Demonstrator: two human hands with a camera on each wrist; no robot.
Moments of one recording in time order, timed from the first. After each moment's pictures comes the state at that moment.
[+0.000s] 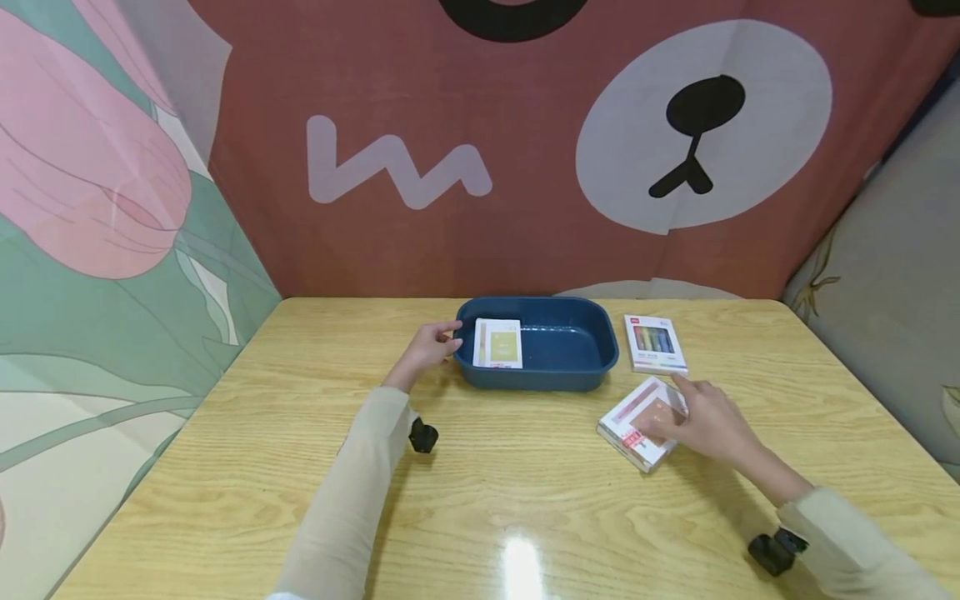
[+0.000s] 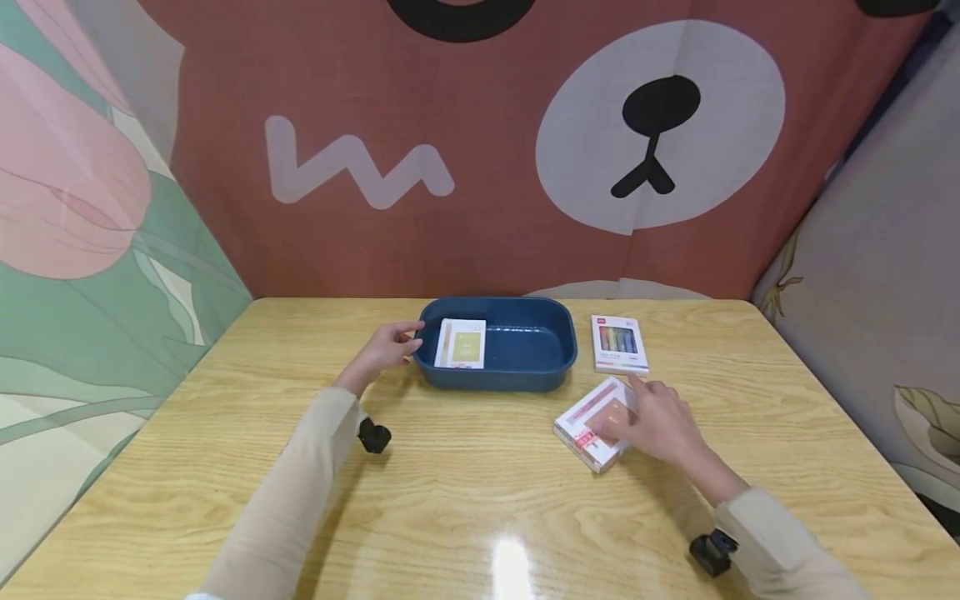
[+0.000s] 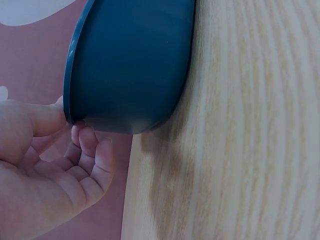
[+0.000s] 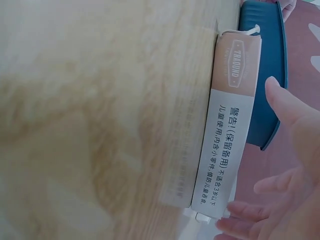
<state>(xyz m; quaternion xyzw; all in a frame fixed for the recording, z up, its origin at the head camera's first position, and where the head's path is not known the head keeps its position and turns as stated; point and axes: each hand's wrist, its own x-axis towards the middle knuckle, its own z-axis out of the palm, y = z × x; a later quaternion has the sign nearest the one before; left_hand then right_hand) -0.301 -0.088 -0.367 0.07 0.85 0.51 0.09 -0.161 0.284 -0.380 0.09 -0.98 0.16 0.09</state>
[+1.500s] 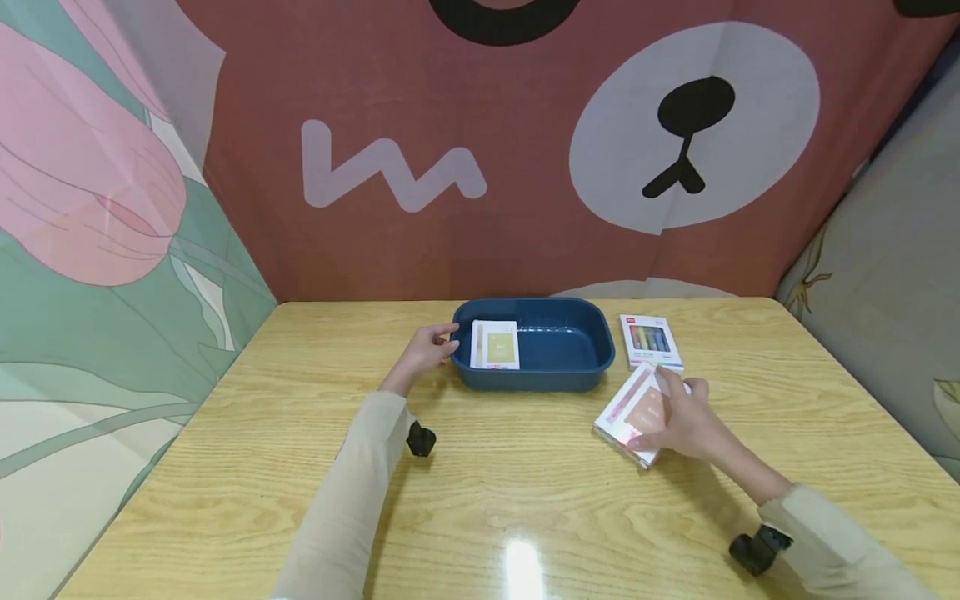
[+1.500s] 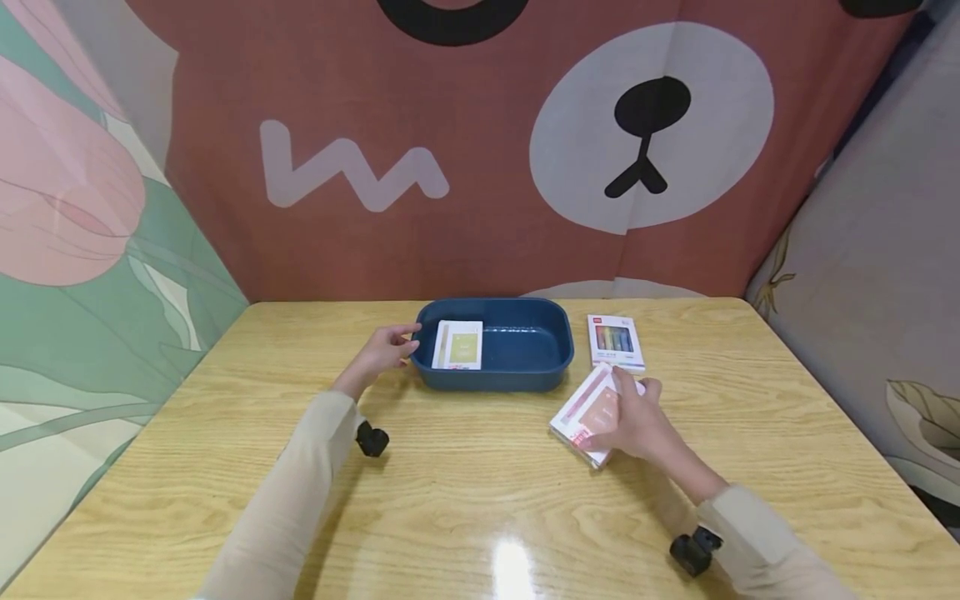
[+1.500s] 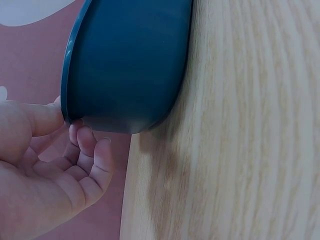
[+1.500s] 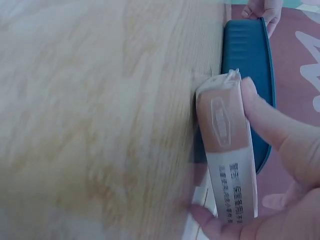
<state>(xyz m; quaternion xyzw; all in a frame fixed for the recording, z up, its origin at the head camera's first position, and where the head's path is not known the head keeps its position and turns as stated) -0.299 -0.088 -0.368 0.07 0.85 0.52 0.09 -0.155 0.265 -0.382 0.05 -0.96 0.28 0.03</state>
